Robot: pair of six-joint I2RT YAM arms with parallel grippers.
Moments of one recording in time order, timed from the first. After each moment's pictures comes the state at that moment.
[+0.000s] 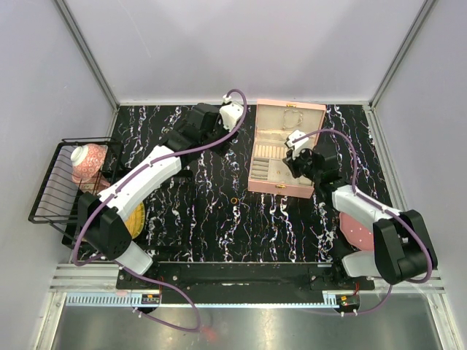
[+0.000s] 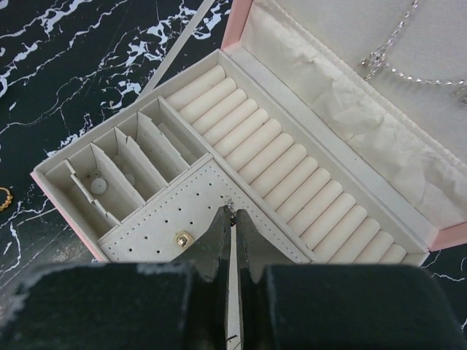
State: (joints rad) left arm -0.61 1.56 1.45 -0.48 -0.07 0.23; right arm 0.32 1.33 0.67 0.32 -0.27 -0.26
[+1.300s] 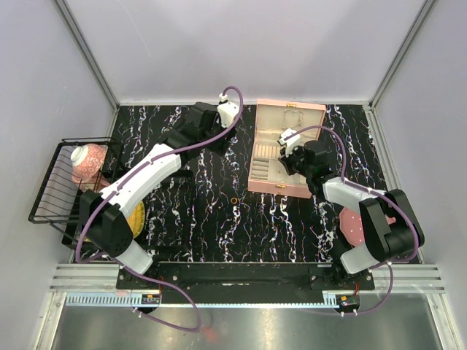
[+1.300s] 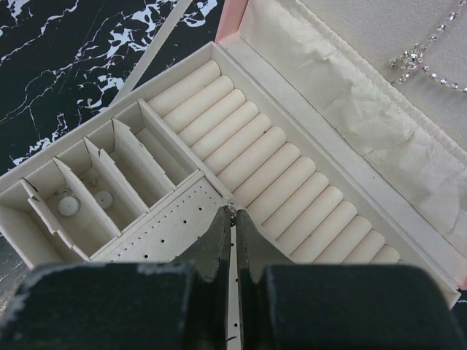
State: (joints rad) left arm -0.58 1.57 1.45 -0.48 -0.03 0.17; right arm 0.34 1.52 0.73 0.40 -0.25 -0.28
